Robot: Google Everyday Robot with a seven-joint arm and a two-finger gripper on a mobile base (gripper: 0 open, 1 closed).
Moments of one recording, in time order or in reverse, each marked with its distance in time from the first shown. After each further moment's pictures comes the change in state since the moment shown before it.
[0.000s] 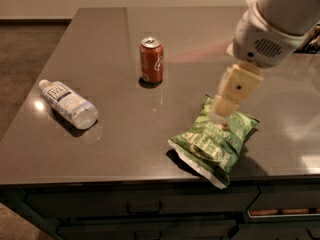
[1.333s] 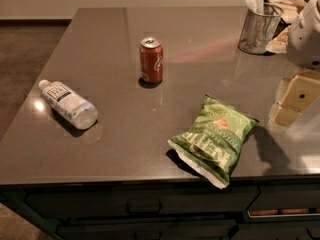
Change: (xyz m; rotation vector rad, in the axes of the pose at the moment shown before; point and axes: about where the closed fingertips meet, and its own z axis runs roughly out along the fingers) arm 0.076 -0.014 -0.032 0.075 0.096 -0.135
